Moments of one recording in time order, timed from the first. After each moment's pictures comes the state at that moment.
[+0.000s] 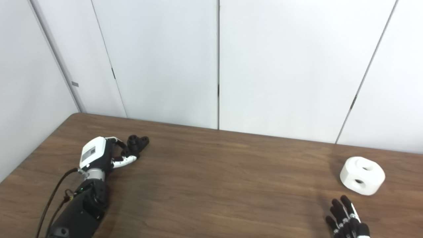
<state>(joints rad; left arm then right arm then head) -0.39 0.41 -0.06 0.43 0.62 0.31 0.27 0.17 -0.12 -0.10 -0.20 0.27 0.01 0.12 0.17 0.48</state>
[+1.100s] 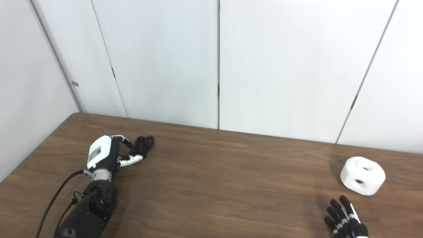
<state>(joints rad) -0.39 0.37 -0.06 0.46 0.56 0.23 0.35 0.18 -0.12 -0.09 -0.20 0.27 0.01 0.12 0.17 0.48</state>
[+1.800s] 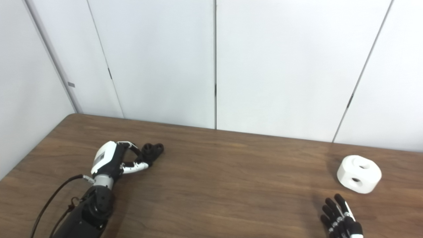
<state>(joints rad) -0.31 0.37 -0.08 0.25 0.50 0.26 0.14 0.18 -0.12 -0.08 -0.21 0.26 0.01 0.12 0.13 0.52</state>
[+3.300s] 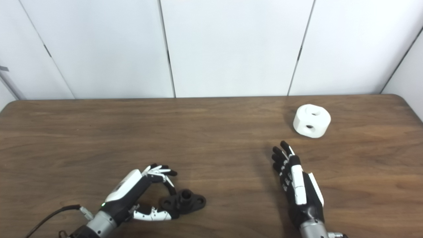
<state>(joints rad) 0.02 0.35 -0.35 -0.30 0.47 0.09 -0.25 0.17 -0.10 0.02 -0.34 0.21 0.20 -0.05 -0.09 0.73</state>
